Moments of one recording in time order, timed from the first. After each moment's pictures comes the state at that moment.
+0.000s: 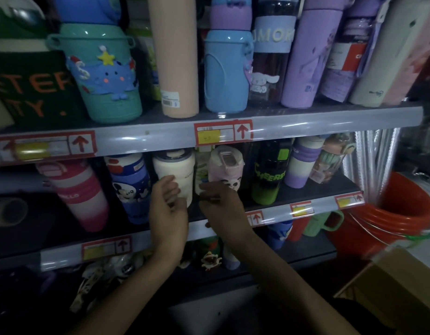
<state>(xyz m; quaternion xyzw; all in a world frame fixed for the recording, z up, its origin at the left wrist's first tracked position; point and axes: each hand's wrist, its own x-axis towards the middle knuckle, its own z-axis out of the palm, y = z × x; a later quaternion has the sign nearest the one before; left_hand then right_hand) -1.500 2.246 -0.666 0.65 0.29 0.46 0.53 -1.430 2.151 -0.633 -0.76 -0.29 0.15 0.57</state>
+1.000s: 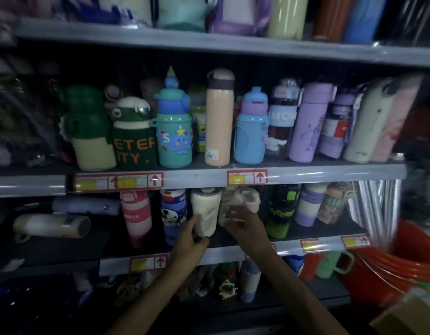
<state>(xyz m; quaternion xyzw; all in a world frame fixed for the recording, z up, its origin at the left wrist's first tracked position) -1.560 2.269 -0.649 0.77 0.29 0.23 0.53 -1.438 2.137 -0.608 -0.76 -0.34 0.11 0.55</state>
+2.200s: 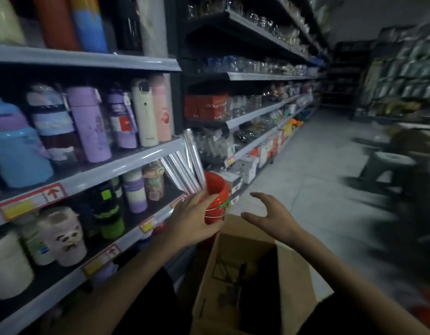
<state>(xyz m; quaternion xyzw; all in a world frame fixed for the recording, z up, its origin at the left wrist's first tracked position) -1.446 1.943 -0.549 0.95 -0.23 0.11 0.18 -1.487 1.703 -0.538 -0.95 -0.02 -0.11 0.30</state>
